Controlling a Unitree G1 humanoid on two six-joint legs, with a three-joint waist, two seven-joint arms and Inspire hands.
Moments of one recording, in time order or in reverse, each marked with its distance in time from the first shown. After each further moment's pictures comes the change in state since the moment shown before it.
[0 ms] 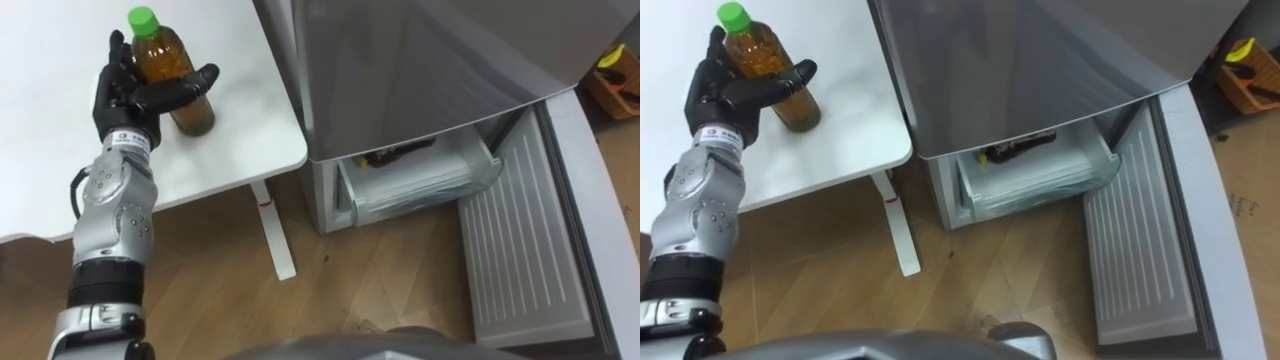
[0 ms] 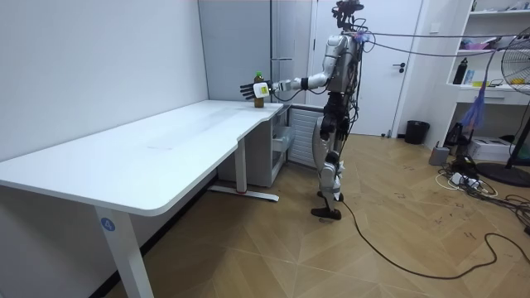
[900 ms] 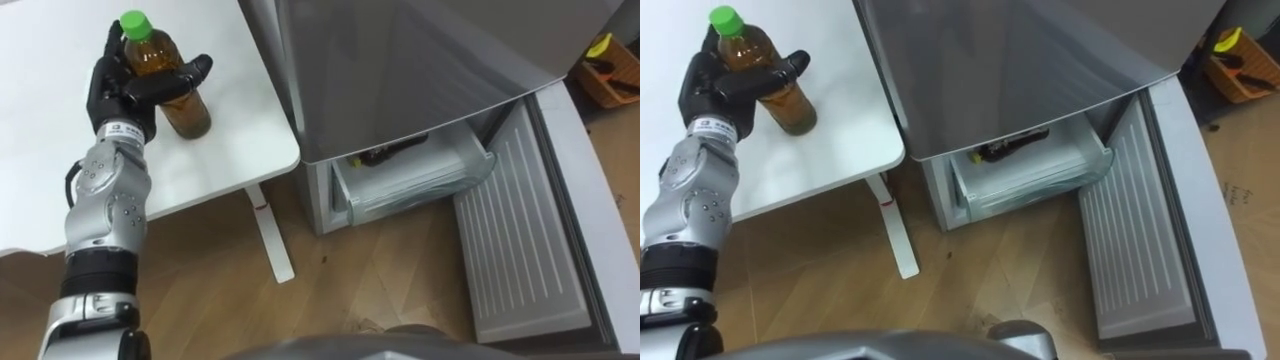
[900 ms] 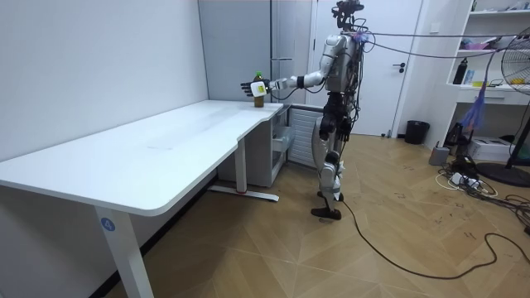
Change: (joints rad) left arm -0.029 0.022 0.012 0.026 -0.001 0.032 -0.003; right arm -0.015 -0.002 0.000 -0.008 -0.007 0.022 0.001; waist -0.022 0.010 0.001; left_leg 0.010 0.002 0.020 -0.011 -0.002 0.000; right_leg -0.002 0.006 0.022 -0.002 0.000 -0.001
